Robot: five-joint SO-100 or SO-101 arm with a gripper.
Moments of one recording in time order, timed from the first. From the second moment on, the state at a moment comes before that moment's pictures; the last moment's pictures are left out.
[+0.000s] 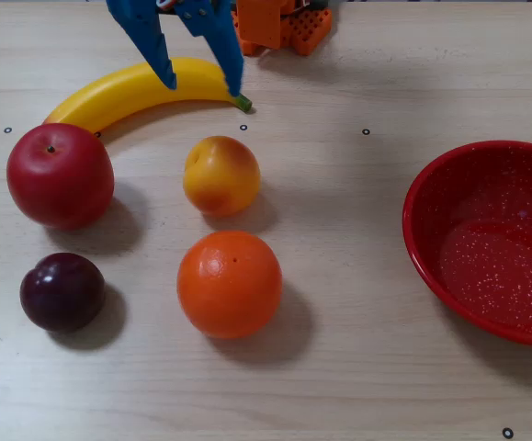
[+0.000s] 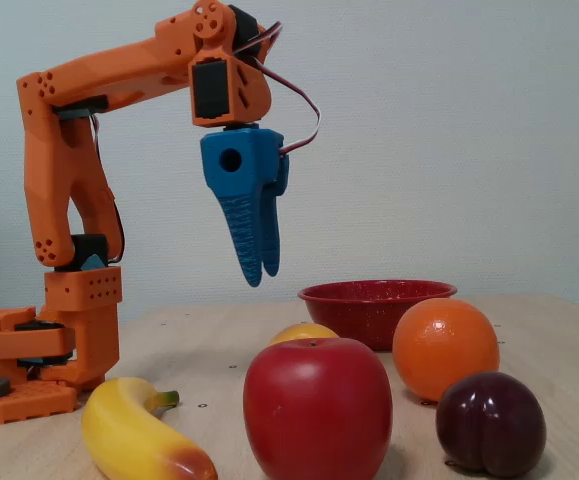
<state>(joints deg) 22.1 98.9 83.5 98.0 -96.9</state>
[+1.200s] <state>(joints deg) 25.0 85.9 86.8 87.3 -95.4</state>
